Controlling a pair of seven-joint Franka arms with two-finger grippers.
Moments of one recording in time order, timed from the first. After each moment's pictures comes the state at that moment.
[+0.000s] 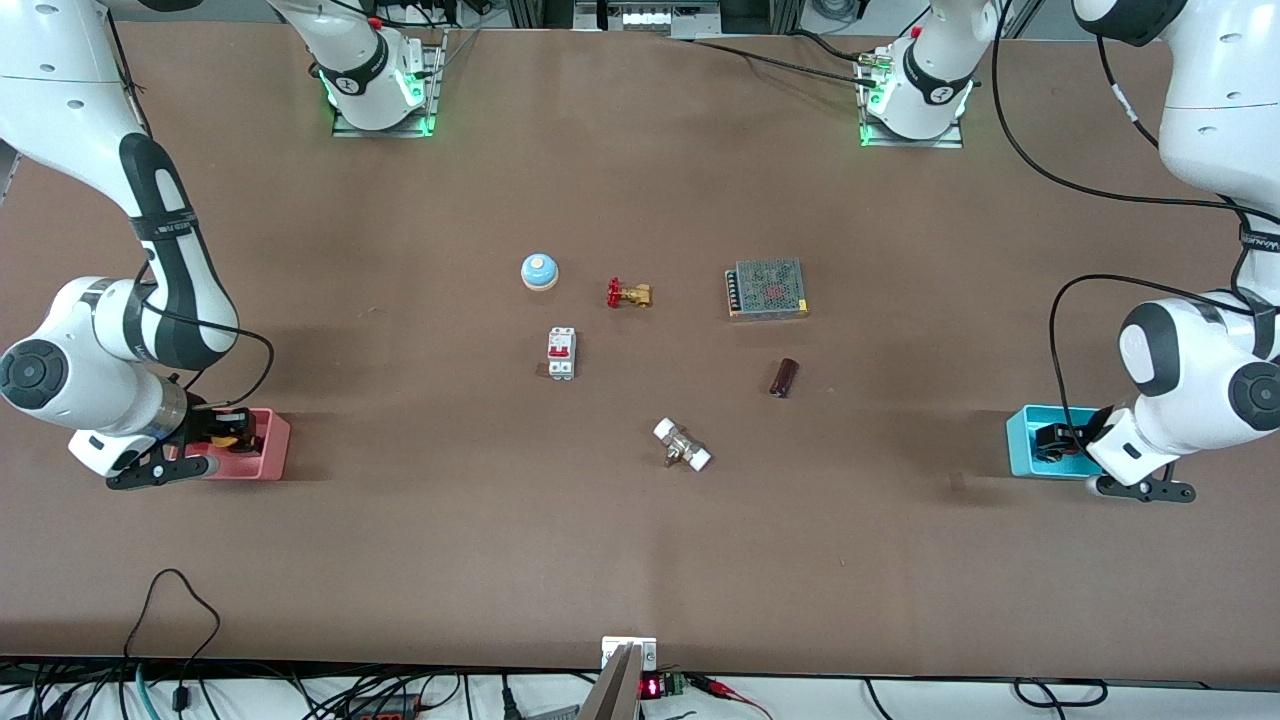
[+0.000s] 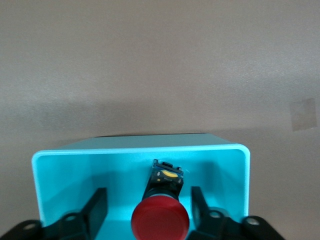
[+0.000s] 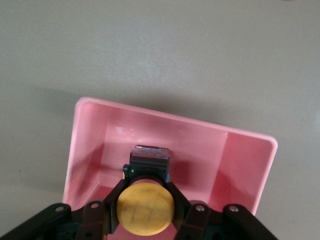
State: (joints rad) left arm 0.24 0.70 -0.04 -1.60 0.08 2.28 0.23; right arm -0.17 0.66 0.04 -1.62 -0.12 2.29 -0.30
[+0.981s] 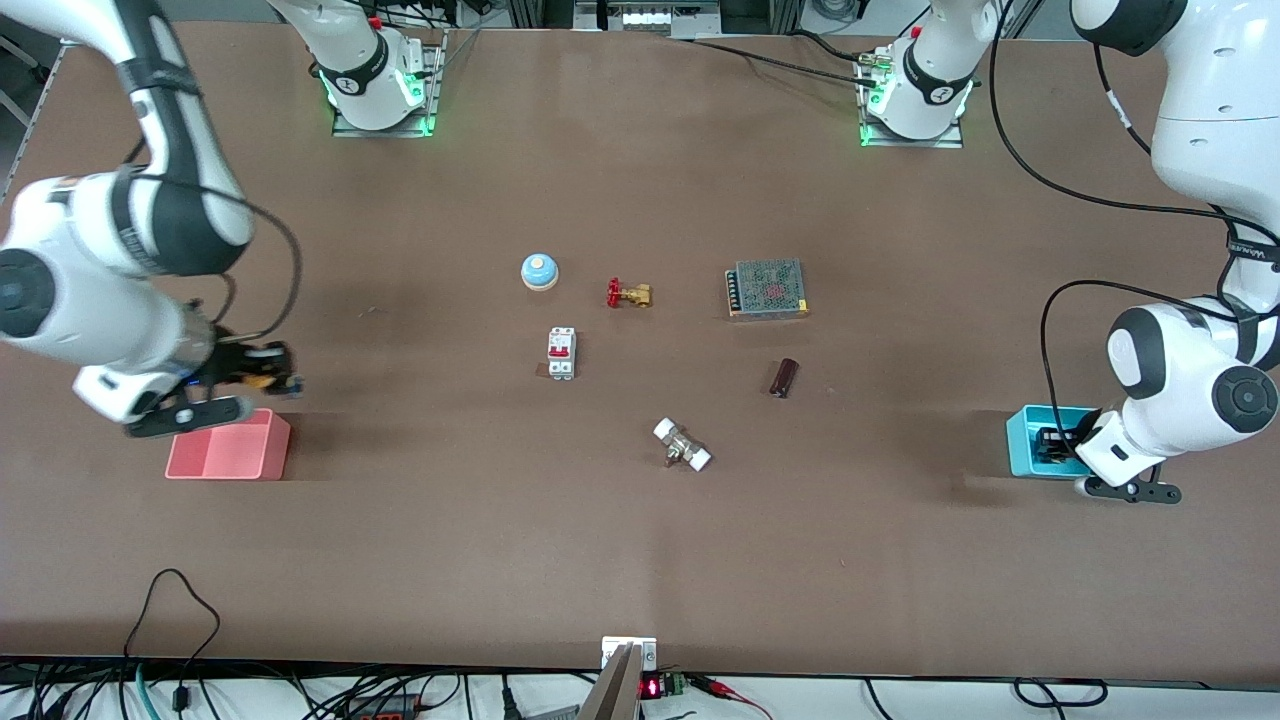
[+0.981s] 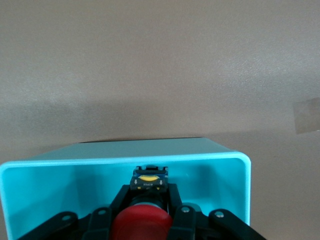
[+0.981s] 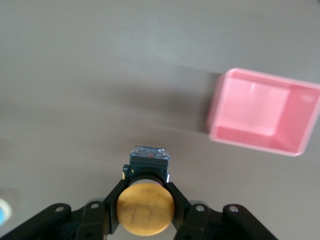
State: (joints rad) left arm 0.24 0.73 -0.05 -1.60 0.08 2.31 0.23; right arm -0.16 0.36 0.29 -1.70 -0.12 1.94 0.00
